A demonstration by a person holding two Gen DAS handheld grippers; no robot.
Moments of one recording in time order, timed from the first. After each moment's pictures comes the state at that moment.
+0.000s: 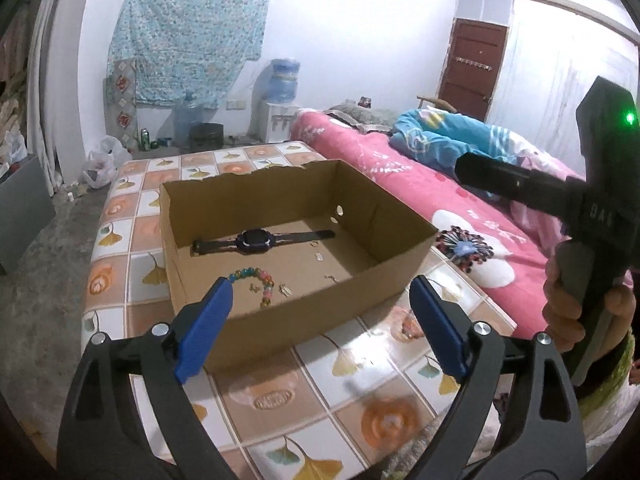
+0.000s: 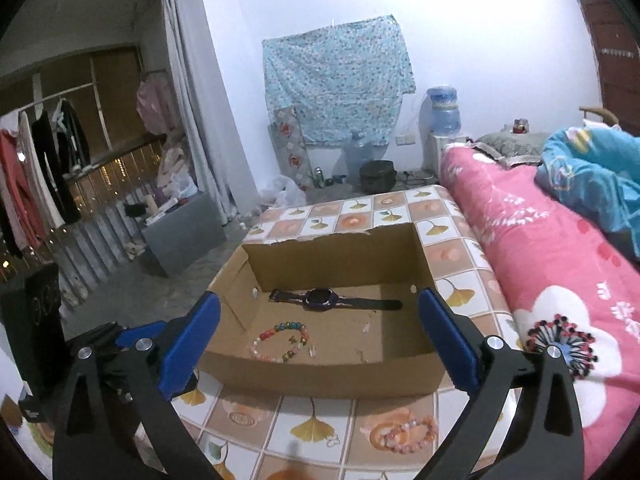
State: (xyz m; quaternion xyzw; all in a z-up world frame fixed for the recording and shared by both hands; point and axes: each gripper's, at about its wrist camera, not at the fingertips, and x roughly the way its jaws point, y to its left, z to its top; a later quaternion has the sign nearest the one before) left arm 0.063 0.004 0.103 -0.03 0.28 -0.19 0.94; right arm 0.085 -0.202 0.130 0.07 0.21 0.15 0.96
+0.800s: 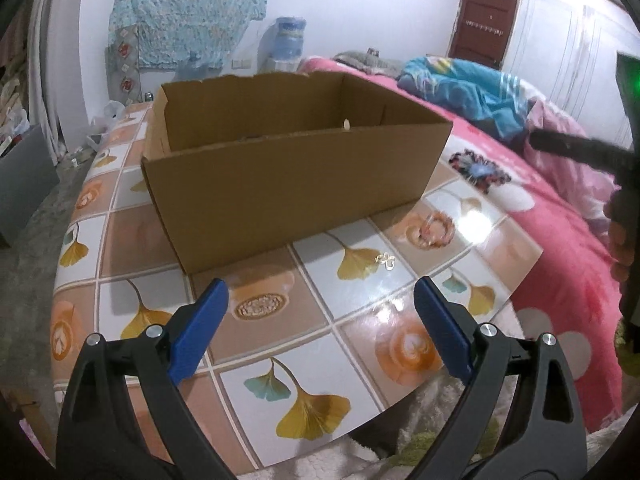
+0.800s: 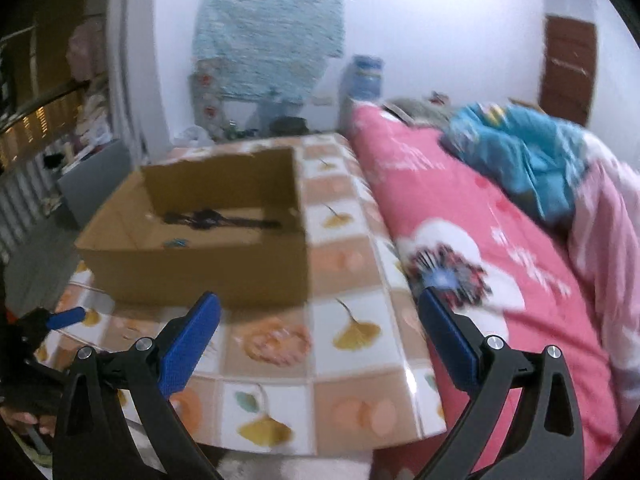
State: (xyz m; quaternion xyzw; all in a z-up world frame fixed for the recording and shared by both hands) left arm 0.040 -0.009 0.006 0.00 0.35 -0.17 0.92; right arm 0.036 -0.264 0.074 0.01 0.29 -0.02 0.96
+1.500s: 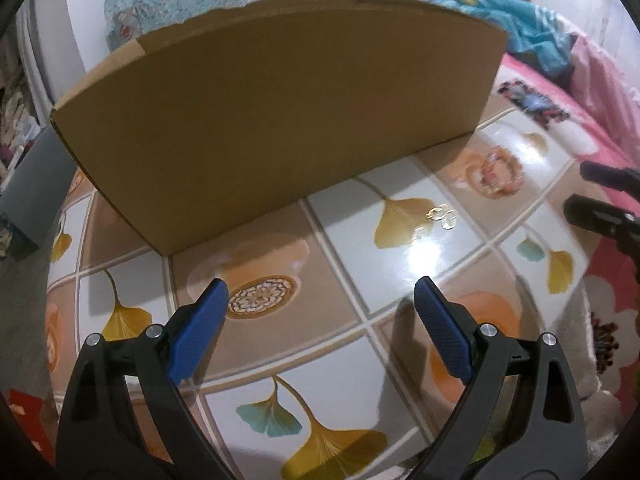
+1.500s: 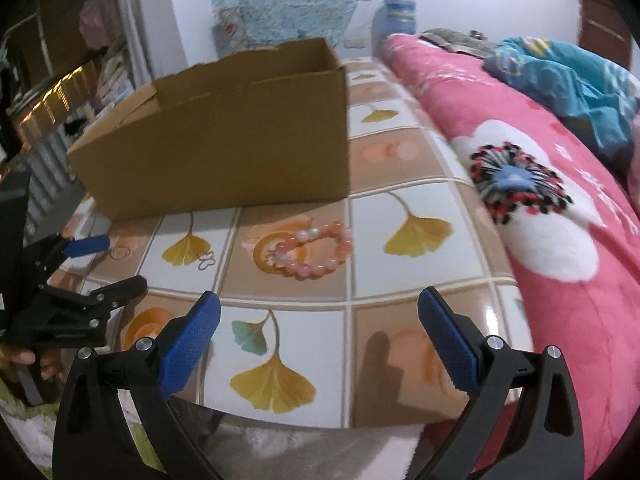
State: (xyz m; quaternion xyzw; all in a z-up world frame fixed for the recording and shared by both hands) left arm 0.085 -0.036 -0.045 0.08 0.43 -0.10 0.89; right arm 0.060 -0.245 -0.025 0.01 0.38 0.06 0.92
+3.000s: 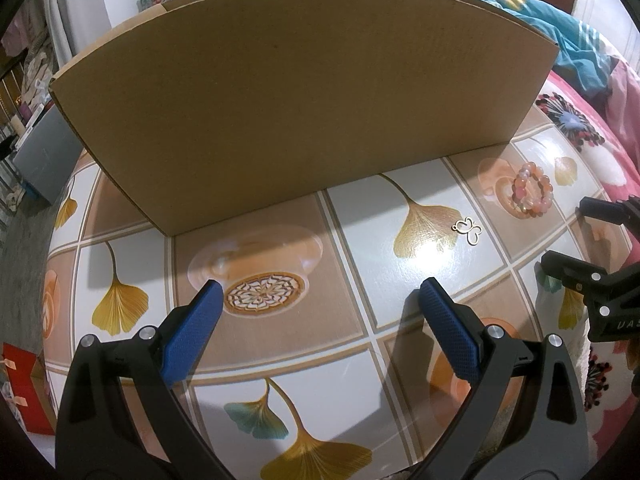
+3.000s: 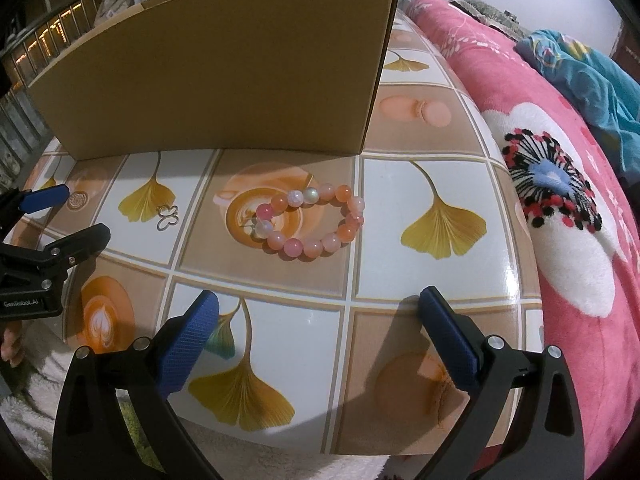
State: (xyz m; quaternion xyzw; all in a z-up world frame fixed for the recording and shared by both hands) left arm 0.100 -0.045 -0.046 0.03 0.46 -0.05 0.88; right arm 0.095 -0.233 -0.054 -0.06 0.47 0.06 0.88
